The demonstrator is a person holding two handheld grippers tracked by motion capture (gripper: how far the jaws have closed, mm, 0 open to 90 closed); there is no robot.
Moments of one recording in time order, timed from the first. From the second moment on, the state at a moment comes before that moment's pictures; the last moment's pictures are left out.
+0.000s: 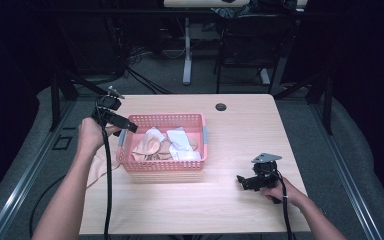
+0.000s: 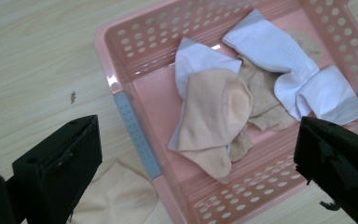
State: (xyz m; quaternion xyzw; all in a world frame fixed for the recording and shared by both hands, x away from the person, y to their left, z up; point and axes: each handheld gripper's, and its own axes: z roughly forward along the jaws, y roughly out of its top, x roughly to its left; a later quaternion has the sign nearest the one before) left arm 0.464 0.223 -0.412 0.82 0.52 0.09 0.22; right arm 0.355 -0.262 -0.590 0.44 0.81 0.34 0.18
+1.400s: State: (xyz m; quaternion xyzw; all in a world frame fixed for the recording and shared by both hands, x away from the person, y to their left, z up) left arm 0.504 0.175 -0.508 0.82 0.54 0.03 0.17; right arm 0.355 -0.262 -0.590 0.44 0.81 0.34 0.18
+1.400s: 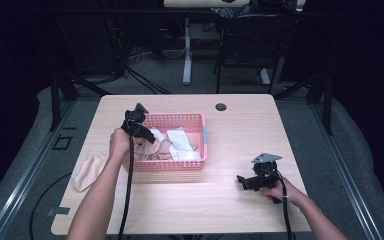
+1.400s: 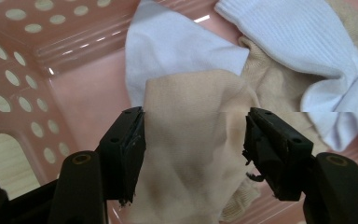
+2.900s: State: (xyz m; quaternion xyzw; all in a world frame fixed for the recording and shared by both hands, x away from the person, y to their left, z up) left arm 0.479 0.190 -0.443 0.84 0.50 0.07 0.21; right arm 0.355 -0.262 -0.590 0.44 0.81 0.34 0.18
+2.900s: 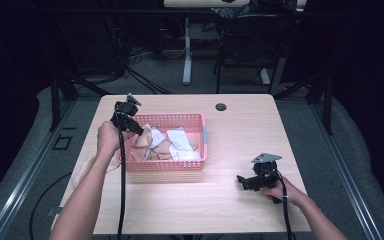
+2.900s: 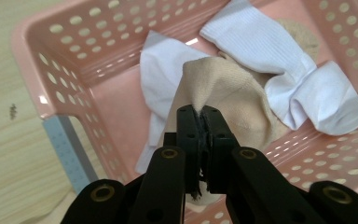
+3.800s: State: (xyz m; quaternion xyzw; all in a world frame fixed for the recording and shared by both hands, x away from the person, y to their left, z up) left arm 0.463 0.190 -0.351 0.85 0.47 0.12 0.23; right arm 0.355 -0.262 -0.590 0.44 0.81 0.34 0.18
